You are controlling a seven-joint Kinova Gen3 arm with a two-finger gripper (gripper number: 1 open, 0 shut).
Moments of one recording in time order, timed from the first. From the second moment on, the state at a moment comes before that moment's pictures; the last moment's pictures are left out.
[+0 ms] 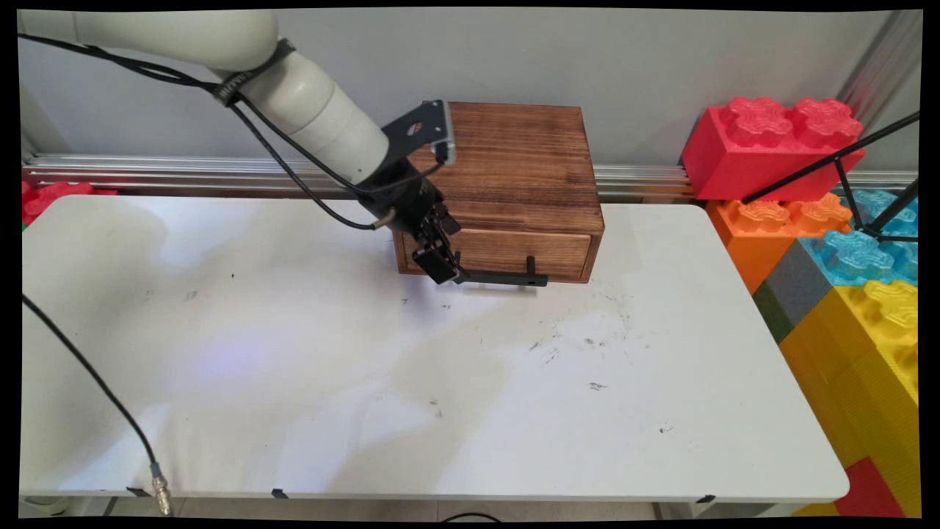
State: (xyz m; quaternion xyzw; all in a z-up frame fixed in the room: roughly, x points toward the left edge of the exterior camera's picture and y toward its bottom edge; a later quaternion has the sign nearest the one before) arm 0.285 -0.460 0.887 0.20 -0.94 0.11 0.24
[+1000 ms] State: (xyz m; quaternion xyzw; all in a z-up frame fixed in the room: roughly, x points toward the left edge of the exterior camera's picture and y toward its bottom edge) arm 0.231 -0.484 0.846 0.15 -0.96 0.13 0.18
